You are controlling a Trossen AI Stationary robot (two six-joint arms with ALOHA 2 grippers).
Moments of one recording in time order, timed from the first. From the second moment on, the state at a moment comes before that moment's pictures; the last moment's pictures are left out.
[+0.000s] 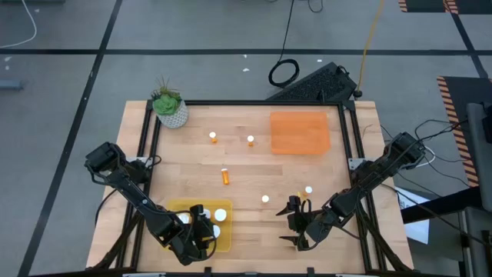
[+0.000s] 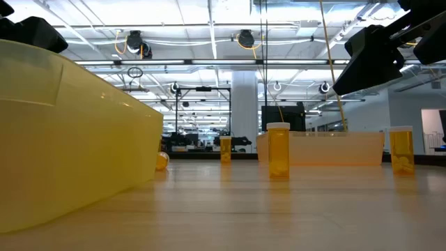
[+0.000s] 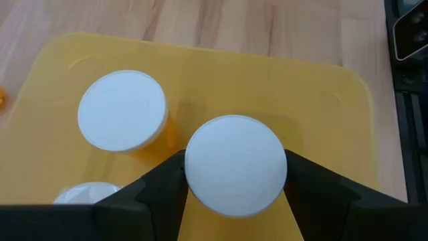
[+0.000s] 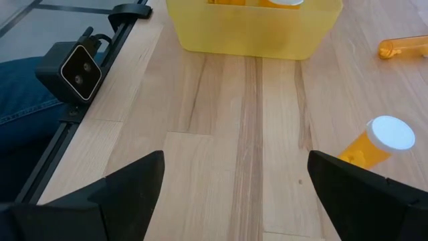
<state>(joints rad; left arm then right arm) -0.81 1.73 1.05 -0.41 -0.50 -0.84 0.71 1.58 0.73 0.13 0.45 0.41</state>
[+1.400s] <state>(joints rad) -0.81 1.62 1.08 -0.43 -0.45 -0.69 0.68 1.56 0.73 0.12 0.44 0.39</state>
